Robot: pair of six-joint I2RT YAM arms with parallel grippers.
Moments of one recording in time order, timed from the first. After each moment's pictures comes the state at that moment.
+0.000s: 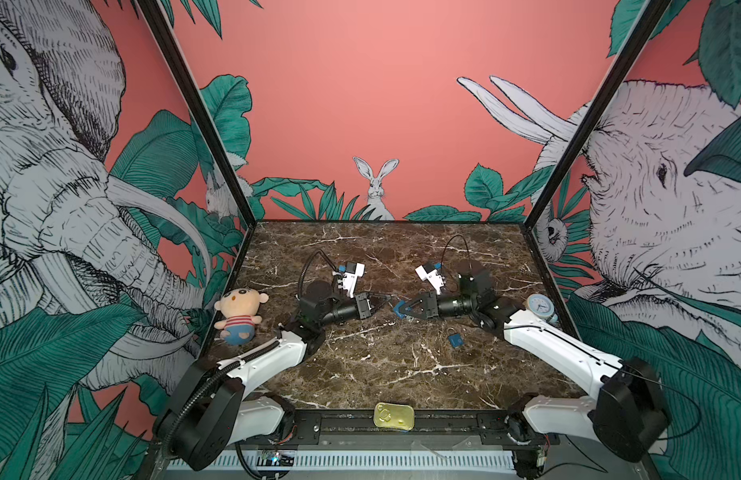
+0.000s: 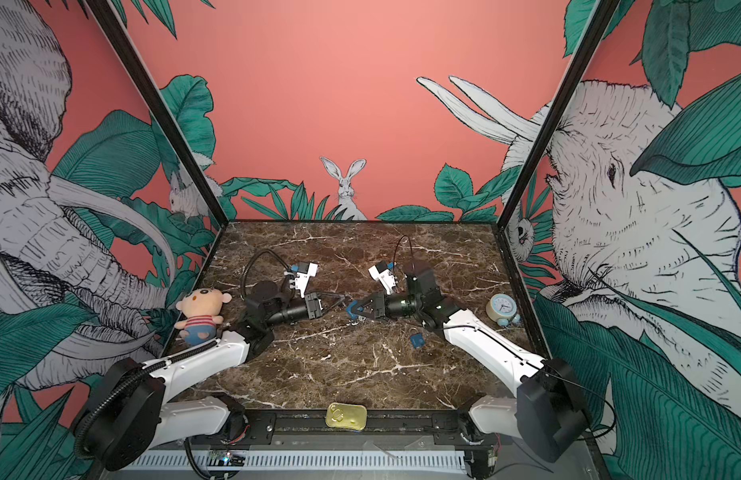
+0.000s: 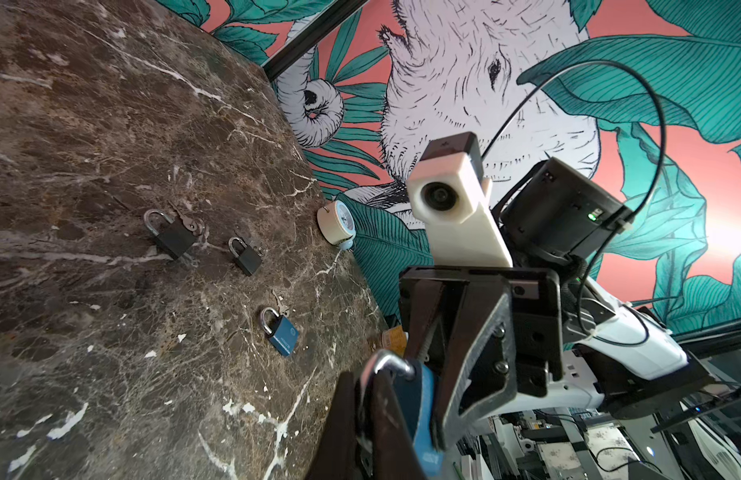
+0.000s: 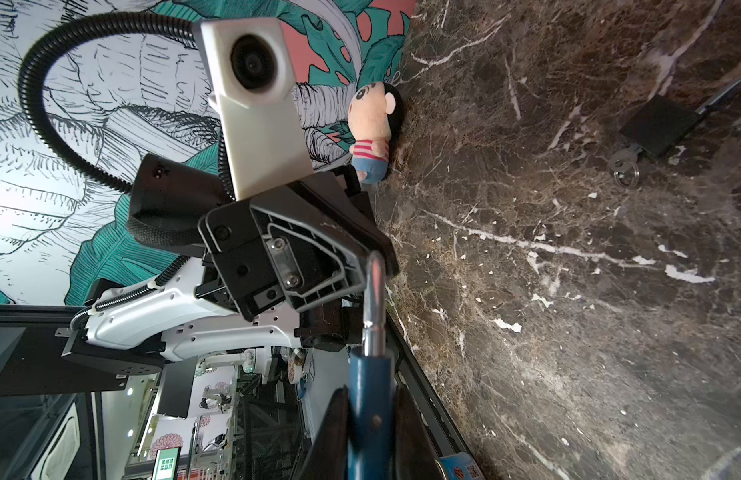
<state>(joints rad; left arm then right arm) -0.58 1.23 0.51 0.61 0.71 -0.94 0.59 1.28 0.85 -0.08 -0.89 0.78</state>
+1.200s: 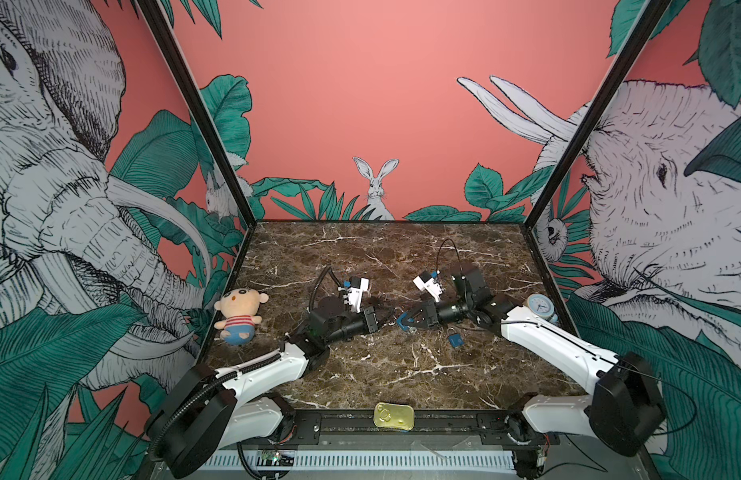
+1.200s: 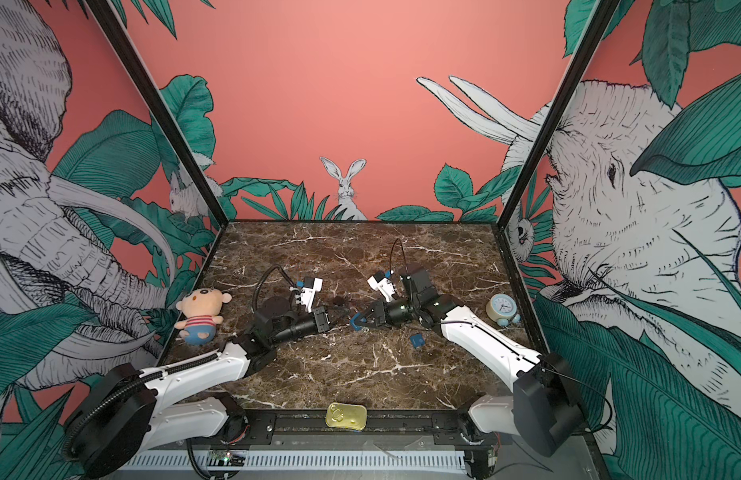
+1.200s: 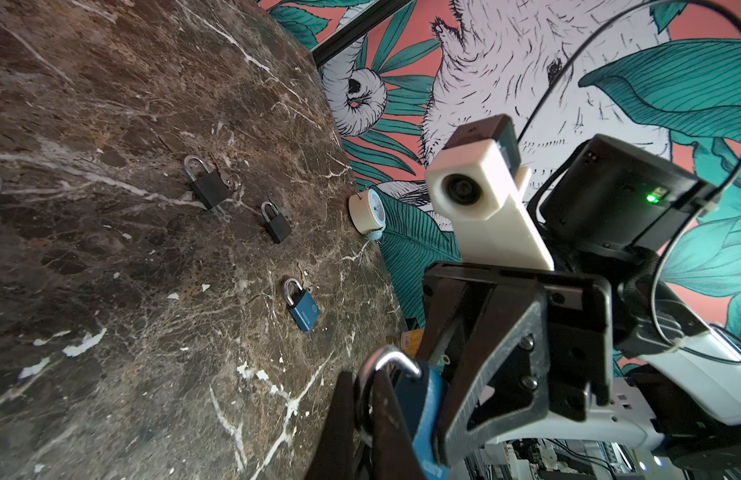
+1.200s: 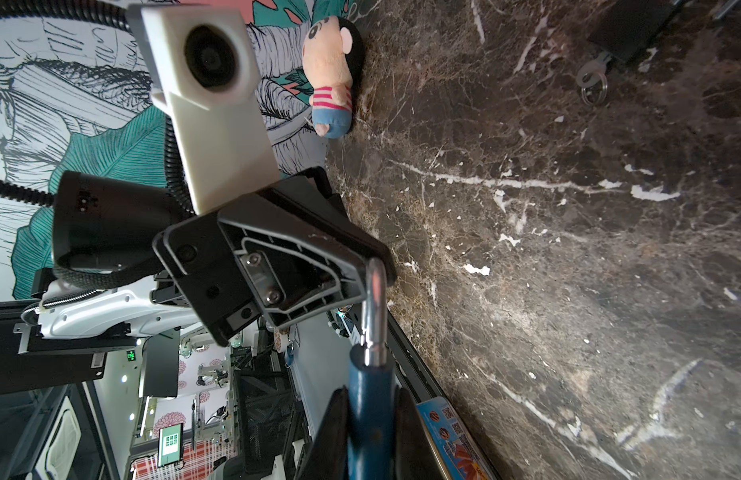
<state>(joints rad) -0.75 1.18 0.43 0.56 0.47 -1.00 0.59 1.31 0.88 -0.31 -0.88 0.65</state>
